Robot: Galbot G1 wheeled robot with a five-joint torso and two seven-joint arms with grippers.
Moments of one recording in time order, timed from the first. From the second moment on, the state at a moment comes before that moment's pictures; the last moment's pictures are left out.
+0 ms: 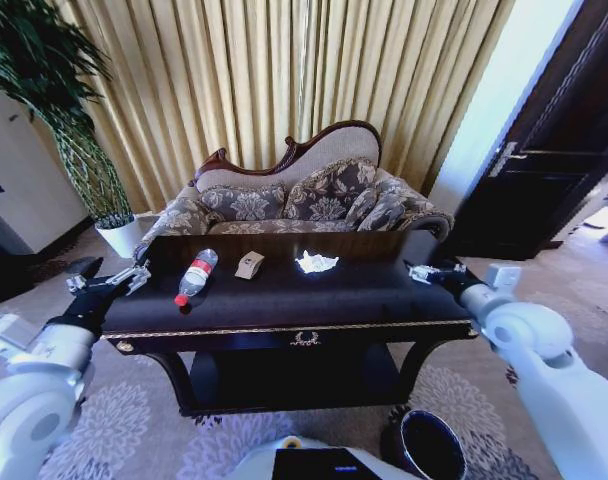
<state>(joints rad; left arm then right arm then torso) 1.66 -1.00 -1.12 -2.50 -0.97 0.39 -0.28 -1.28 0.82 0.81 2.04 0.81 -0.71 0.16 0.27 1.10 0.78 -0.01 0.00</state>
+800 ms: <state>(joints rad) 1.65 -1.00 -1.10 -2.50 -0.97 0.39 -0.28 -1.19 0.81 0.76 1.84 0.82 -0.69 0.17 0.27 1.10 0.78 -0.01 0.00</state>
